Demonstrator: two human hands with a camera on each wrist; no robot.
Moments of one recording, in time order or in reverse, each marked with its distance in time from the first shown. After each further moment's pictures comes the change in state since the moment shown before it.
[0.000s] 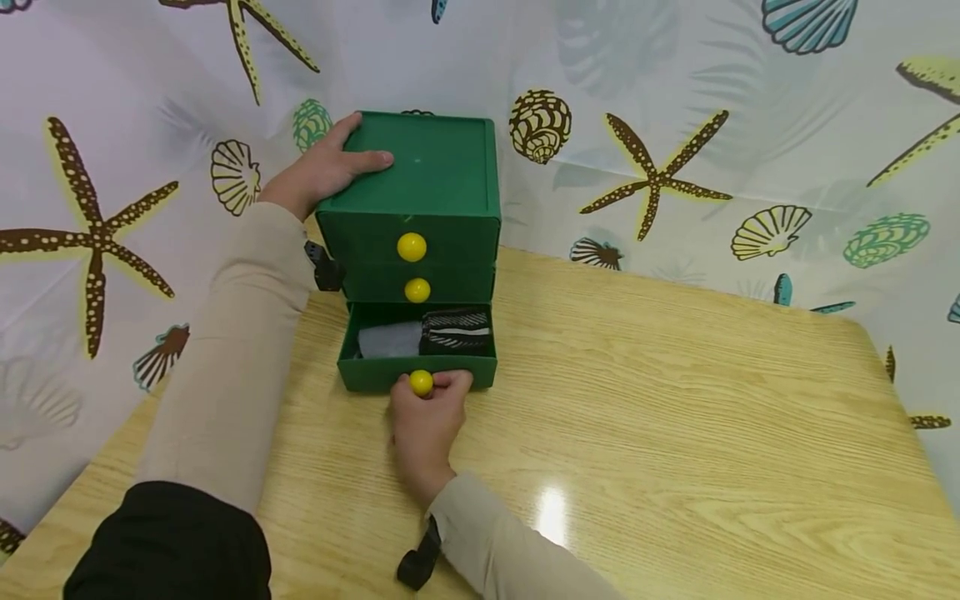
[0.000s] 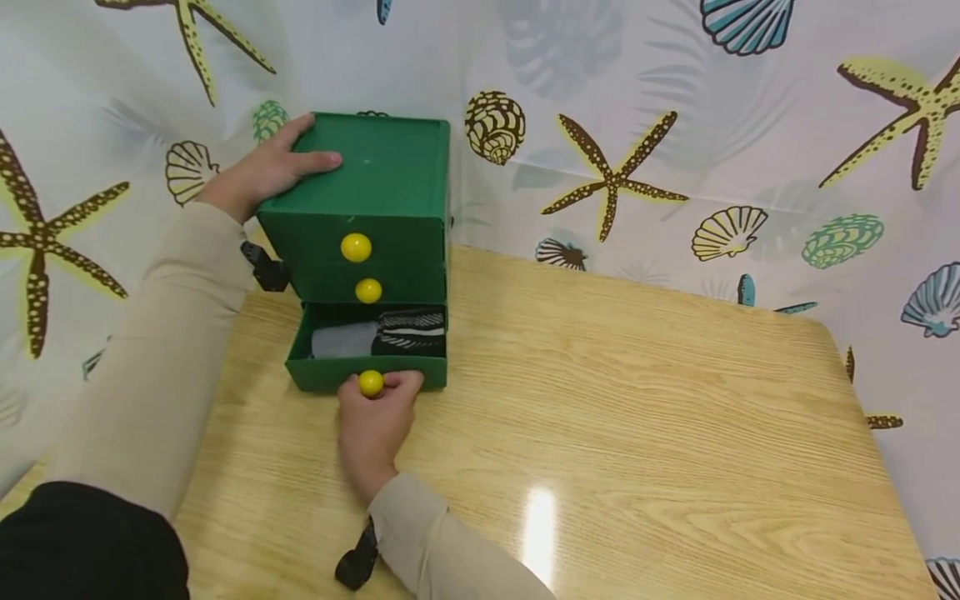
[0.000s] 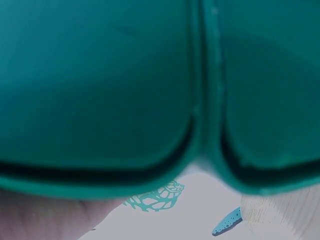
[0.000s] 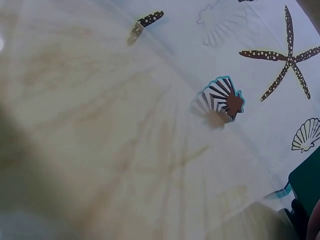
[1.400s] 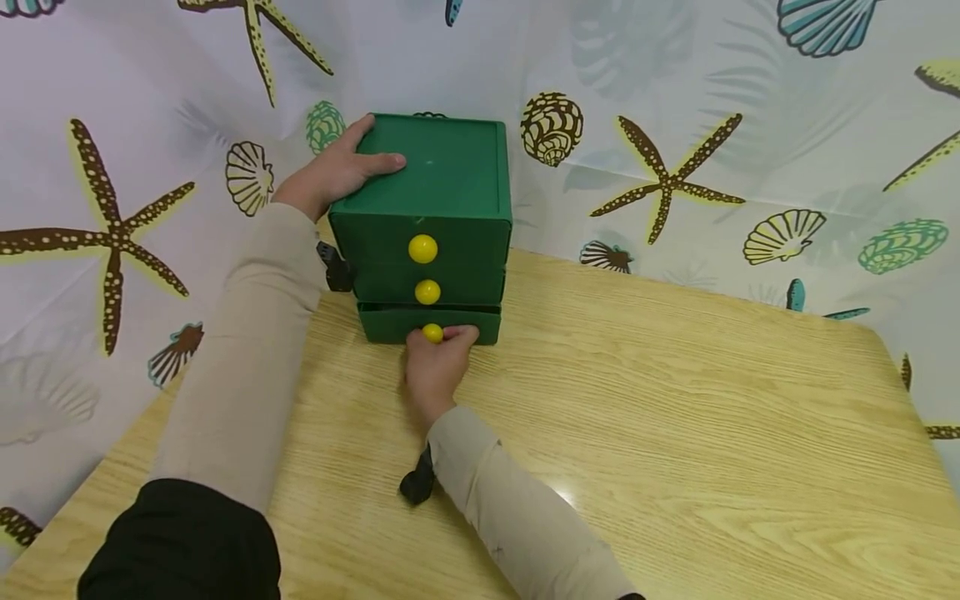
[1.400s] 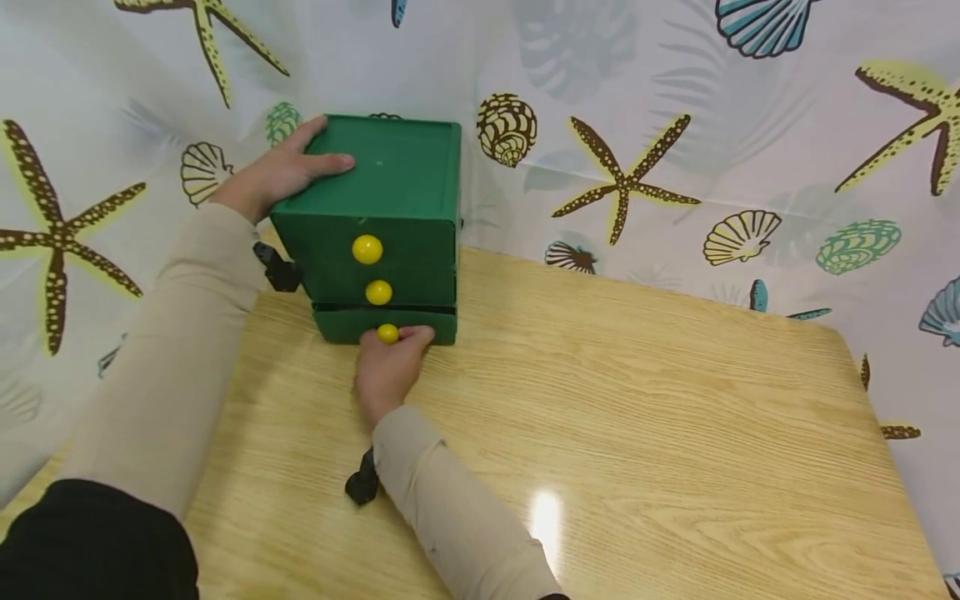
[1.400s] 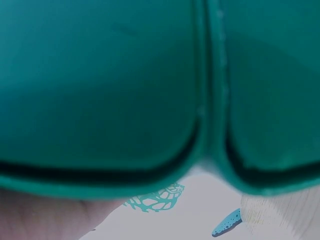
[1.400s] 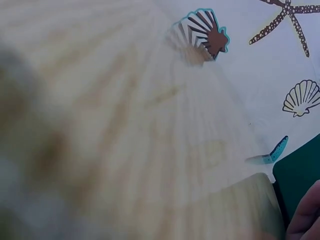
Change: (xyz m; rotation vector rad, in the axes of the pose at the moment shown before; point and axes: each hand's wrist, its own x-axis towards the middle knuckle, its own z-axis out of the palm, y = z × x) left_hand -0.001 0.000 -0.001 0.000 -0.007 -0.003; right_hand 0.063 -0.003 0.043 0.025 -0.001 0.149
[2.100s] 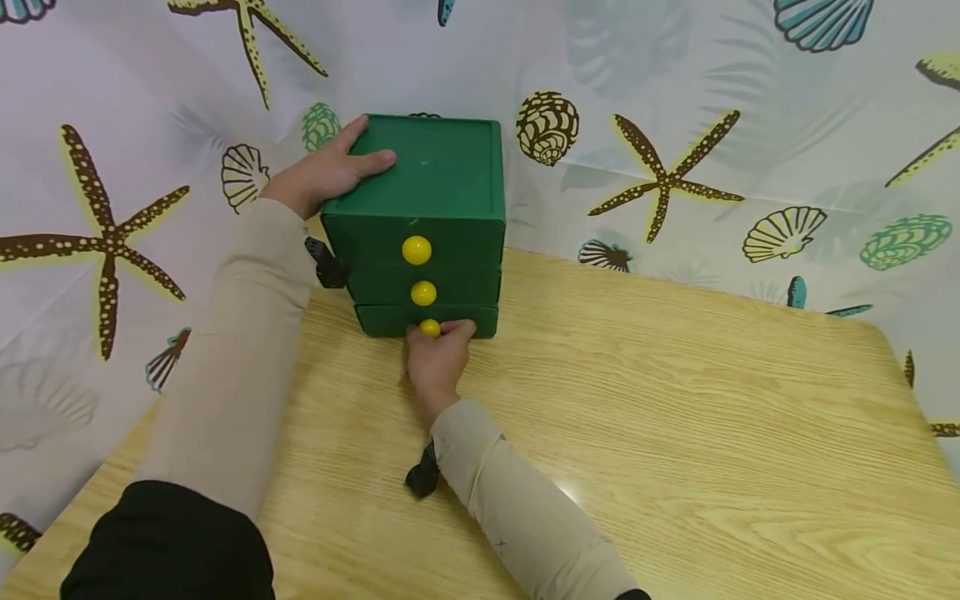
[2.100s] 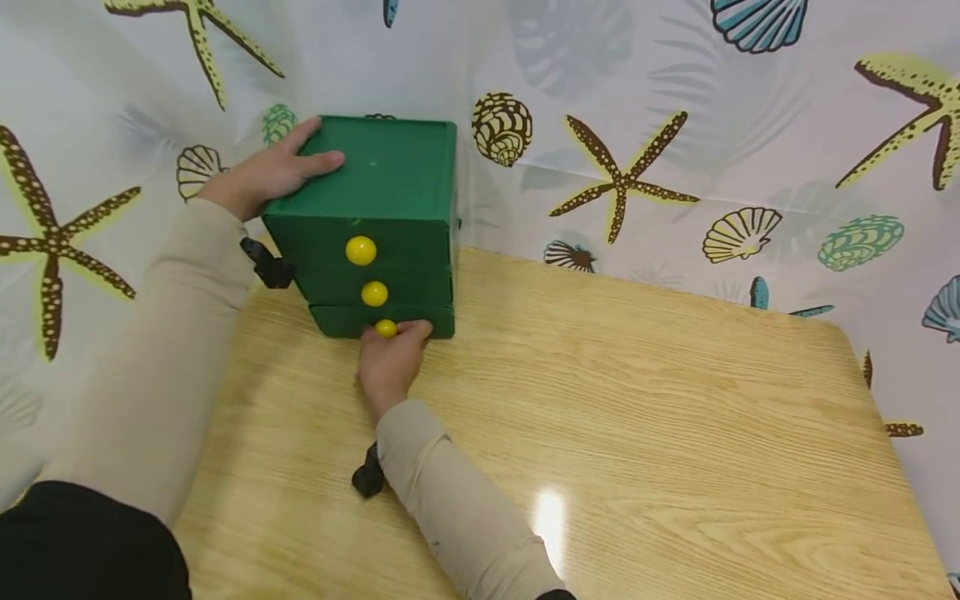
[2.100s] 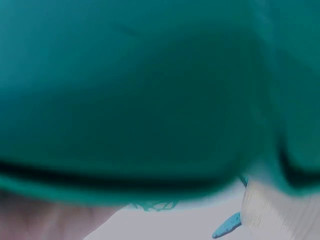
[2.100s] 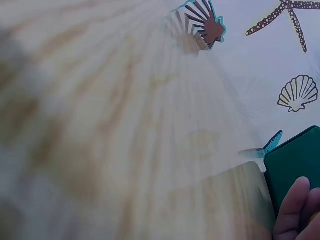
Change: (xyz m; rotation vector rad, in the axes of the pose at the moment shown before) left_hand 0.001 0.001 -0.004 0.019 -0.053 -0.013; right_hand 0.011 -0.007 0.000 -0.142 -0.025 -0.005
